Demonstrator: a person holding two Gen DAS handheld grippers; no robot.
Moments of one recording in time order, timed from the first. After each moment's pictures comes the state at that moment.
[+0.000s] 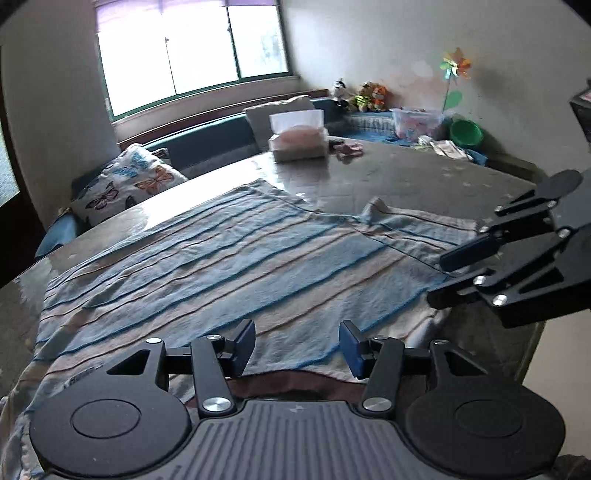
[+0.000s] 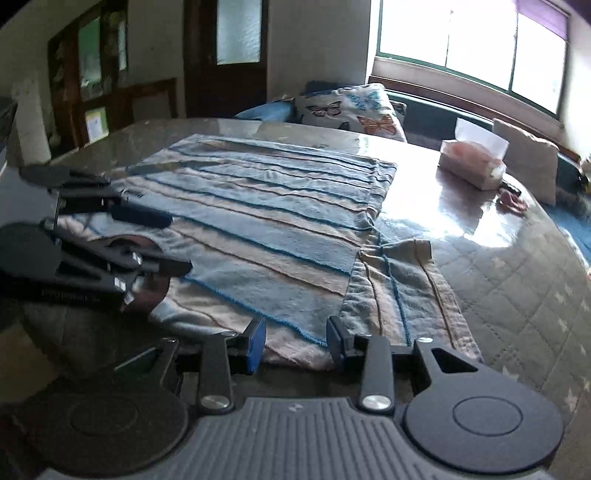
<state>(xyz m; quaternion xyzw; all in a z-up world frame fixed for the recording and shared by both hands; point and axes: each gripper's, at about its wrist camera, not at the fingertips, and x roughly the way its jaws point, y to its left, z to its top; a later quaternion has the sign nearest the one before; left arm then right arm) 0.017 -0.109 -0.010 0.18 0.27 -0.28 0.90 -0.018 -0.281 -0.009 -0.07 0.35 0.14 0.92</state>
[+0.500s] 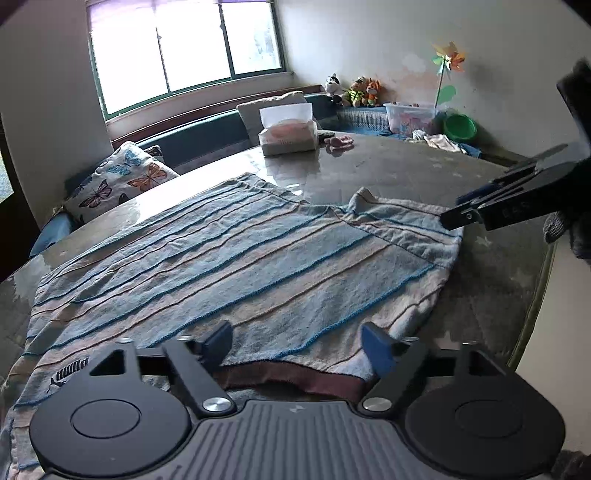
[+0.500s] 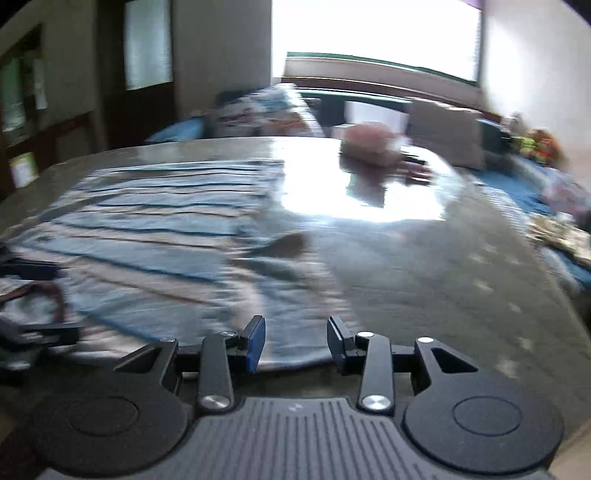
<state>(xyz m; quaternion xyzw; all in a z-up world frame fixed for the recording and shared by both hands) 0.011 -0.112 -0.014 0.17 0.28 -0.28 0.90 -0.010 -0.348 -0.007 -0.01 0.34 -0.01 0.94</state>
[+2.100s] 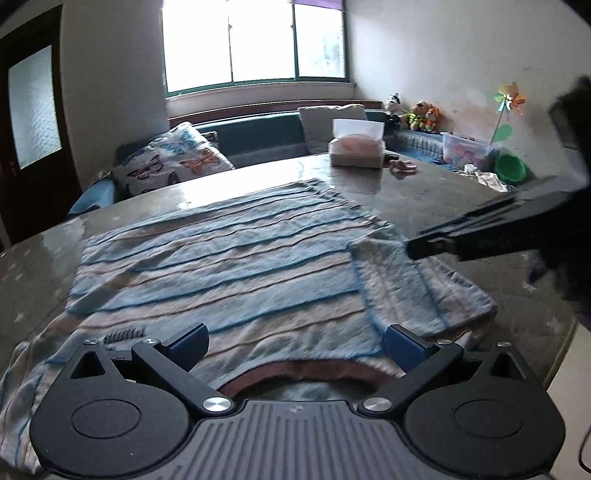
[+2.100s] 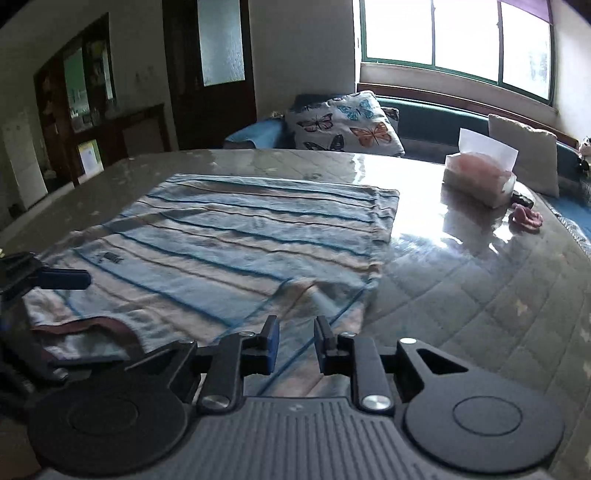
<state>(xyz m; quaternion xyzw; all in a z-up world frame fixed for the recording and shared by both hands) 0.025 -0.075 0.001 0.10 0.28 -0.22 0.93 0.055 -0.274 0.006 -0.02 0.34 0.14 0.93</state>
